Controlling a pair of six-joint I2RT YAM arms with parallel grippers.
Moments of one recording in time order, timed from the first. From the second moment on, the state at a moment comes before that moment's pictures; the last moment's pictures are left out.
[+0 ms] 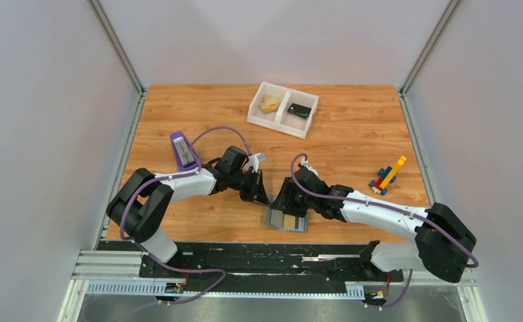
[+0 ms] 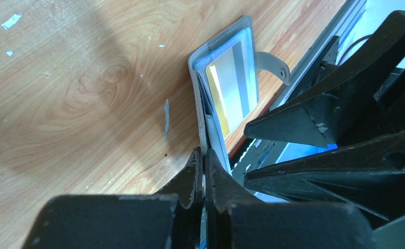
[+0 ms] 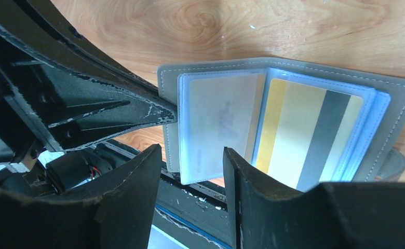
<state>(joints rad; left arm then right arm) -0.65 1.61 0.78 -0.07 0.67 -0.59 0.91 1.27 0.67 -0.25 0.00 1.11</state>
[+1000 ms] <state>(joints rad) -0.66 1.59 0.81 -0.17 0.59 -0.53 0.91 1.12 0.55 -0.26 0.01 1.11</state>
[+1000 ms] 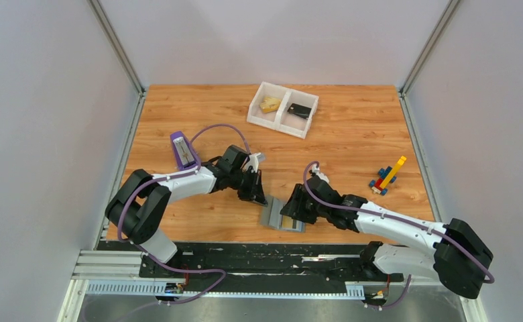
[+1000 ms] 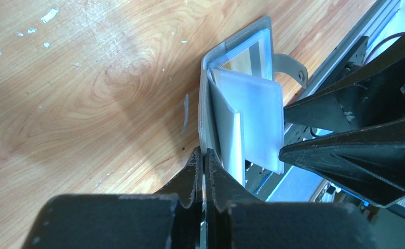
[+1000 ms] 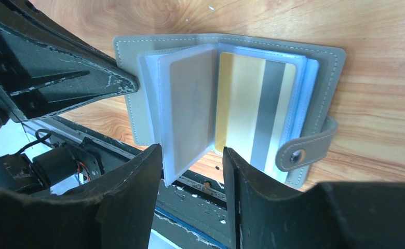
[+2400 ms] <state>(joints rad) -0.66 1.60 0.83 -0.19 0.57 -0.51 0.90 1.13 0.65 -0.37 0.06 1.08</state>
